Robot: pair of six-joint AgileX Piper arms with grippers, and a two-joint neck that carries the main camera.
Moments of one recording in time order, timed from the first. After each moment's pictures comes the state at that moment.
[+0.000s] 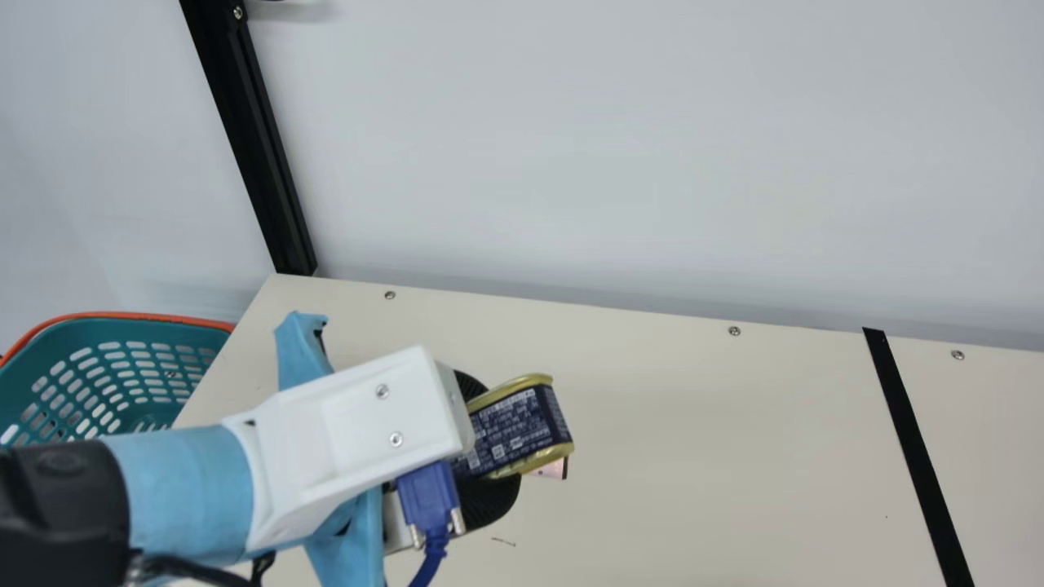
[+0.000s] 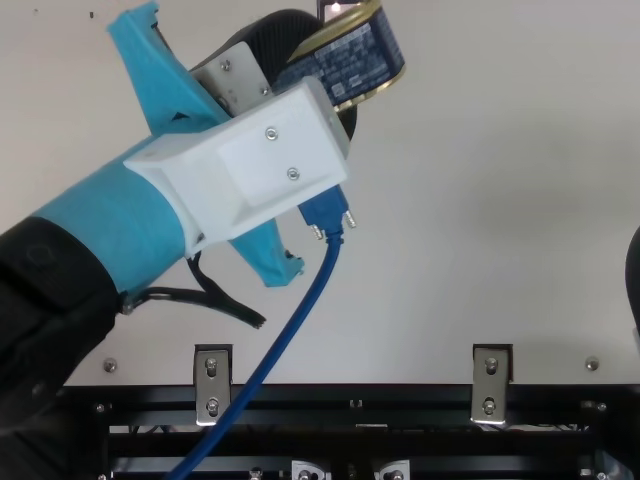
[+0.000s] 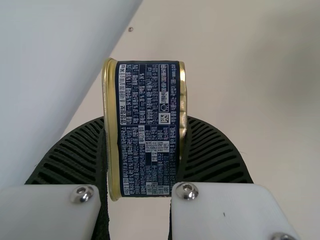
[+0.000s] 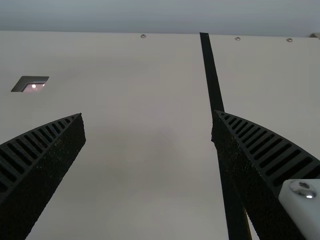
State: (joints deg) left arm -32.5 72.2 -58.1 -10.2 33.0 39.7; right arm -4.0 13.5 -20.2 4.9 38.2 -6.5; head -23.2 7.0
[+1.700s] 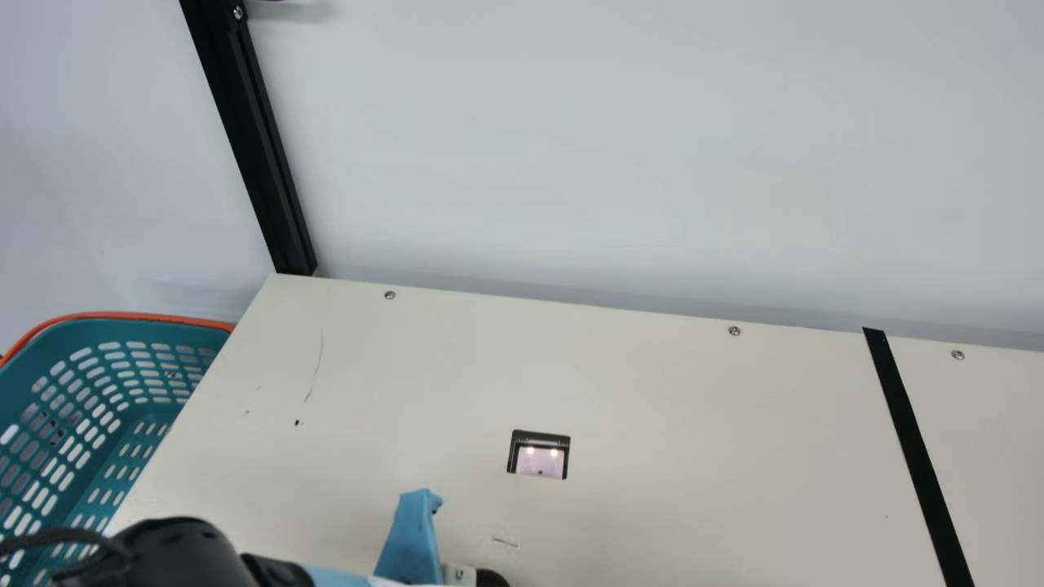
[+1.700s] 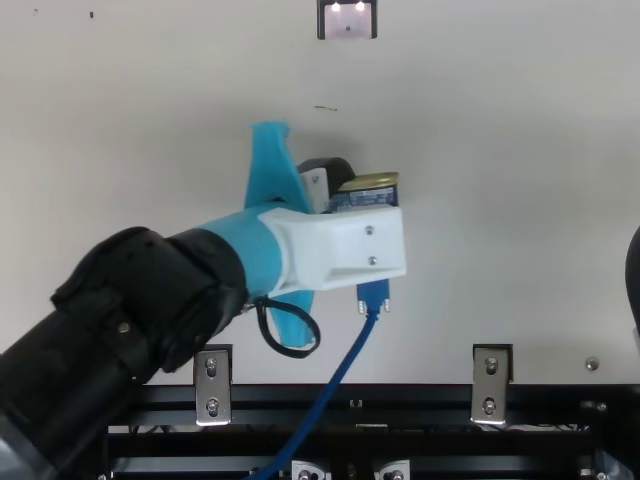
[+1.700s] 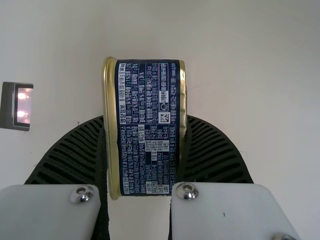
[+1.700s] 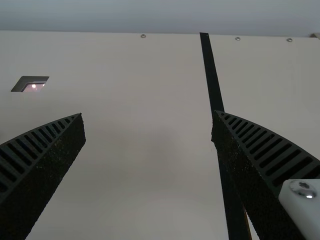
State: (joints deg) left arm -41.5 84.6 -50.1 -15.6 34.2 51.8; right arm -4.0 13.5 -20.2 4.9 38.2 -6.5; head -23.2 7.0
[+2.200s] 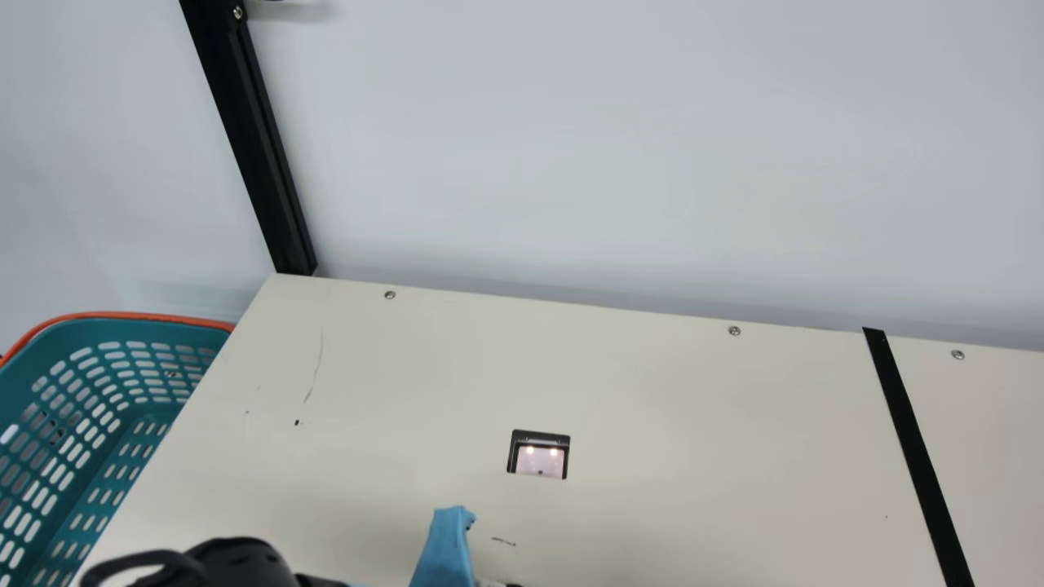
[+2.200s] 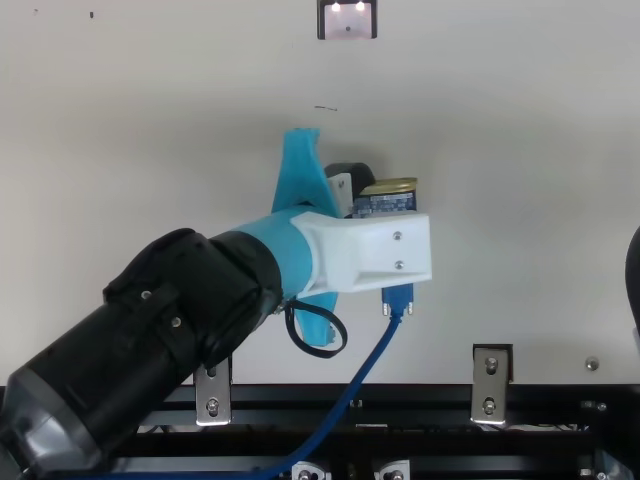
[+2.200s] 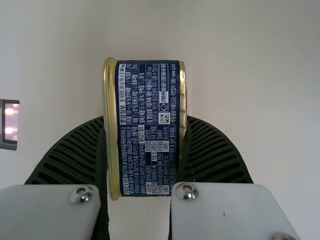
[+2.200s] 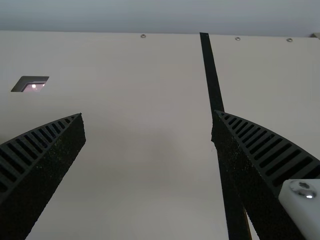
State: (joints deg) left arm -44.5 88.3 -50.7 -14.7 30.9 49.9; right arm -4.0 13.5 -20.2 4.9 38.2 -6.5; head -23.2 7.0
